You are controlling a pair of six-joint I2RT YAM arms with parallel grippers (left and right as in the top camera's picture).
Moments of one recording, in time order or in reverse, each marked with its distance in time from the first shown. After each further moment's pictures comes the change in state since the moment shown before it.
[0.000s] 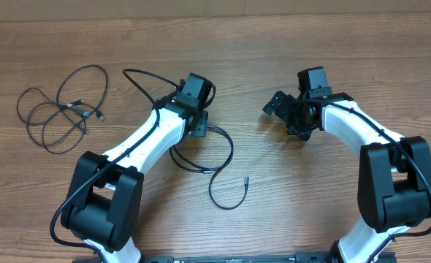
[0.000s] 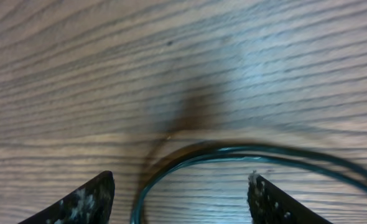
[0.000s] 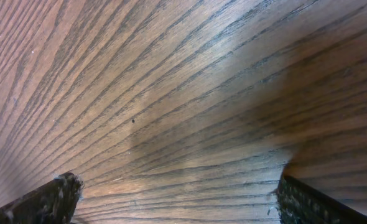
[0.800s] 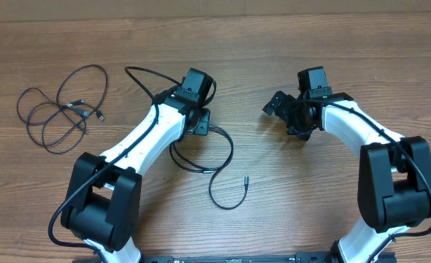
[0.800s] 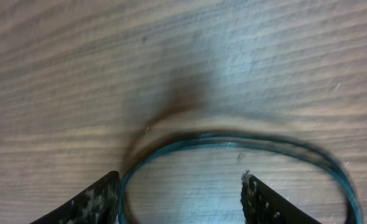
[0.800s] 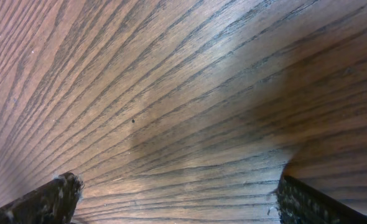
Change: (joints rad) left arm -0.001 0.000 0.060 -0.062 0.089 -0.003; right arm 0.000 0.000 0.000 0.000 0.000 0.000
